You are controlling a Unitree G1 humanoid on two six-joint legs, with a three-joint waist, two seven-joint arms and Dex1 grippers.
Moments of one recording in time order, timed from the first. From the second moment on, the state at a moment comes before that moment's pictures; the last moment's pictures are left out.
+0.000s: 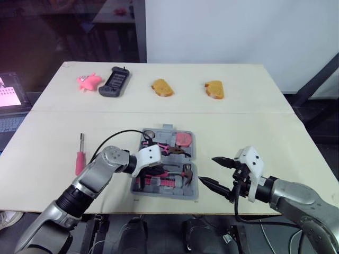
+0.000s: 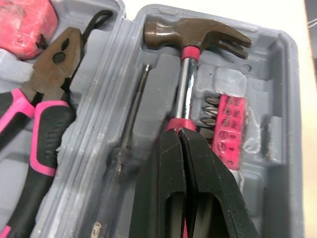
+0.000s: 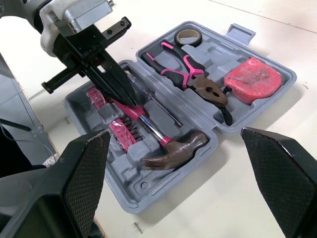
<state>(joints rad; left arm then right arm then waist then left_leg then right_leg) -0.43 0.59 -0.45 -0.08 -0.05 0.46 -1.05 0.16 -0.73 -0.13 -0.74 0.69 0.76 0.56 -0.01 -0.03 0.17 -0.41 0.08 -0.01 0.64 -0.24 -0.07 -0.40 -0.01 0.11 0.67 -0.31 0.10</state>
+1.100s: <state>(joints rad) -0.40 0.55 -0.52 0.03 0.10 0.26 -1.02 0.15 -0.73 -0.14 -0.74 0.72 0.79 0.55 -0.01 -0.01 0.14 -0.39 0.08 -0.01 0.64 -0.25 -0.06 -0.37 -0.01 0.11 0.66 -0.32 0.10</state>
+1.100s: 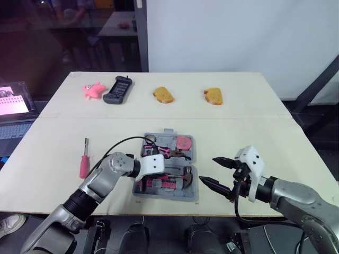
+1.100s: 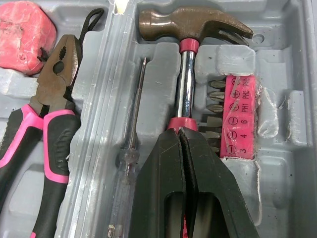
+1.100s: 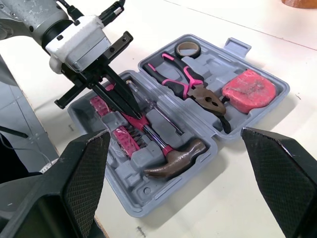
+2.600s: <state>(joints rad) 0.35 1.01 0.74 0.39 -0.34 0.10 -1.21 0.38 -0.84 -0.60 -0.32 0.57 0.51 0.97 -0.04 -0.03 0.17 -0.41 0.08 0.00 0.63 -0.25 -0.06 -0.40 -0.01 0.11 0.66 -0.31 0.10</state>
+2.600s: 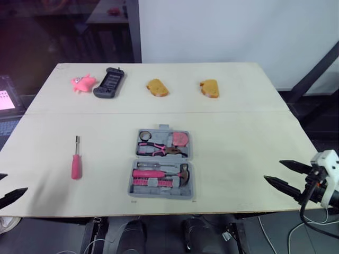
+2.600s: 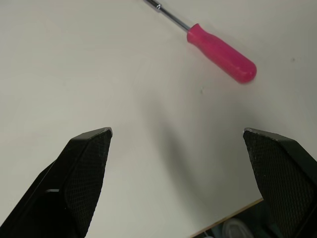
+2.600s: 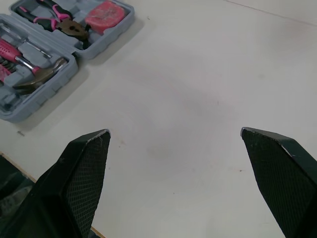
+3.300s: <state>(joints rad) 0.03 0.52 0.54 -0.25 -0.39 0.78 -0.41 0.02 -0.81 -0.31 -0.61 0.70 0.69 0.81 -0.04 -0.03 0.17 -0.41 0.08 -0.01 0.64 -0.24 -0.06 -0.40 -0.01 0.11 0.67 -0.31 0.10</state>
